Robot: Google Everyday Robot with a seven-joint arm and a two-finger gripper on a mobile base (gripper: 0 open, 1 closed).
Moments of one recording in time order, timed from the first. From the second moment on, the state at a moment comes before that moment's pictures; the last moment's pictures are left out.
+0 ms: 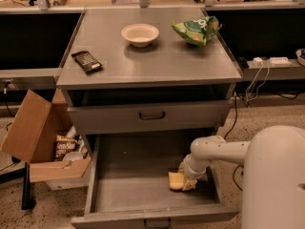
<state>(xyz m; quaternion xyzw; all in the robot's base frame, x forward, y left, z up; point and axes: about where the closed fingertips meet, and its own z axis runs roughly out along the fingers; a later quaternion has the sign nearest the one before) 0.546 -0.163 0.351 -0.74 0.66 0.07 0.10</state>
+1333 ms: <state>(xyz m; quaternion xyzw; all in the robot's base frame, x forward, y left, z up) 0.539 -0.217 0.505 -0.72 0.65 0.06 0.23</state>
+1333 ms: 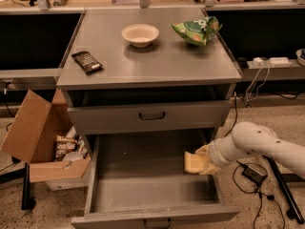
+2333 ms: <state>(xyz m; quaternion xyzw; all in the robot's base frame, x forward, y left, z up) 0.507 -0.185 0.656 -0.75 0.57 0.01 0.33</state>
